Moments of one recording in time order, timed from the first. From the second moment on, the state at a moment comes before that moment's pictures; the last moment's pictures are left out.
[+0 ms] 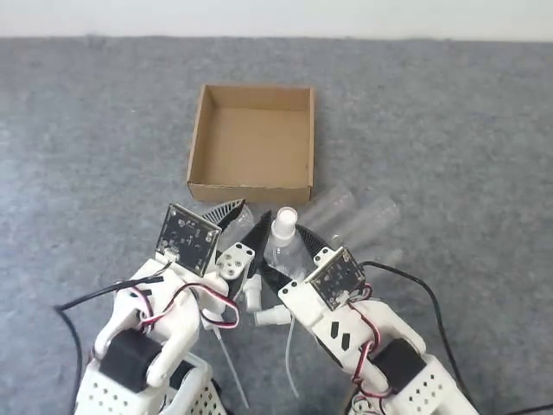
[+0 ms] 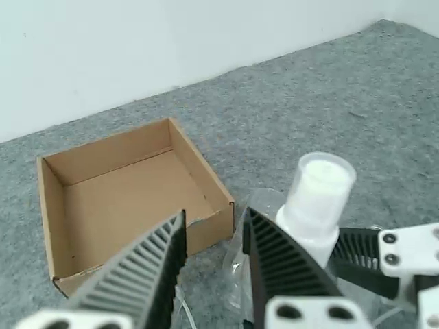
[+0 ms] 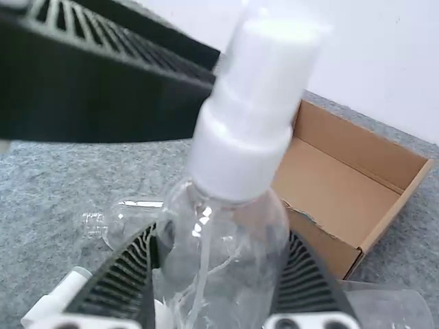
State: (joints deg) left arm 22.4 -87.6 67.9 57.5 2.6; right arm -45.5 -102.5 94.9 32.4 3.9
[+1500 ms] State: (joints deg) left arm -2.5 -87.4 68.5 58.8 2.4; right arm -40.4 -102.5 94.9 32.6 3.9
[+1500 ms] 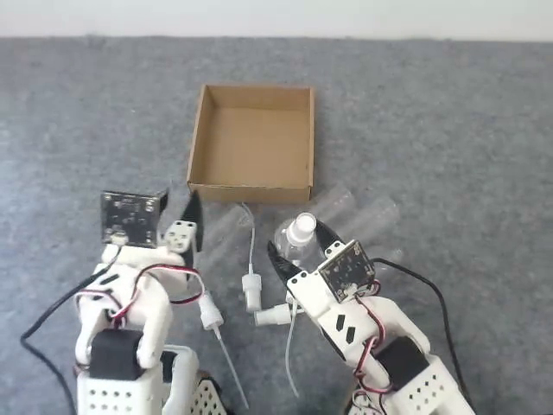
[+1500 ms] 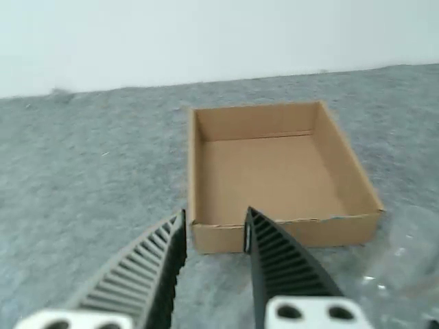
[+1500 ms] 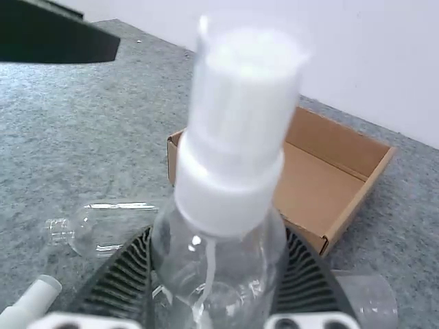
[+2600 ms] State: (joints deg) left arm -14.7 -87.0 81.1 48.3 2.5; right arm -40.4 -102.5 86.9 36.1 3.9
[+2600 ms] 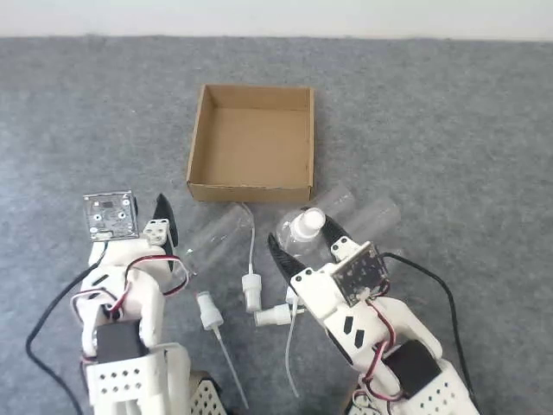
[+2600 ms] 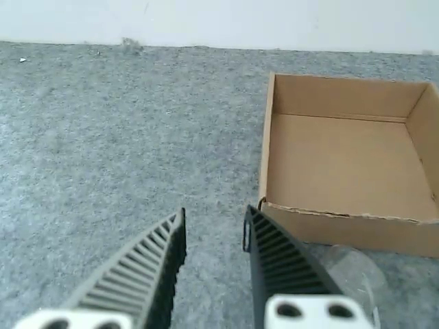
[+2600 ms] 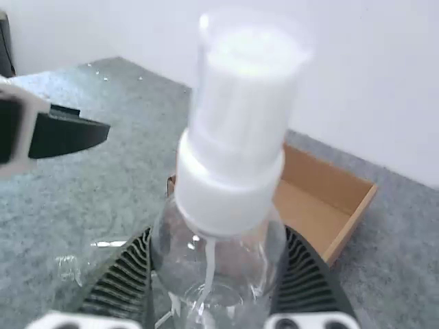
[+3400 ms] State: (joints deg) left arm -14.8 -87.0 82.1 48.3 2.6; right arm -40.4 -73.1 56.6 36.1 3.9
